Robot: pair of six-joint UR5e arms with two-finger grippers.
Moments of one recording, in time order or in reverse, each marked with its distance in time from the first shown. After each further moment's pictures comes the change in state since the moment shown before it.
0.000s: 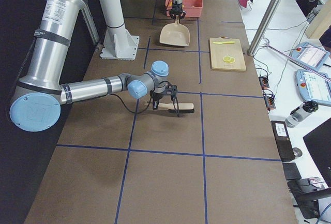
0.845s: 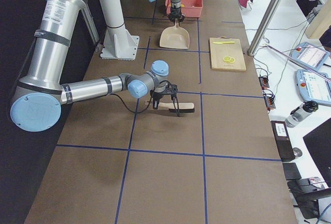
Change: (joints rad) left arm 0.031 -0.011 0.024 -0.008 0.066 -0.043; right arm 0.000 0.003 0.002 0.003 0.000 0.007
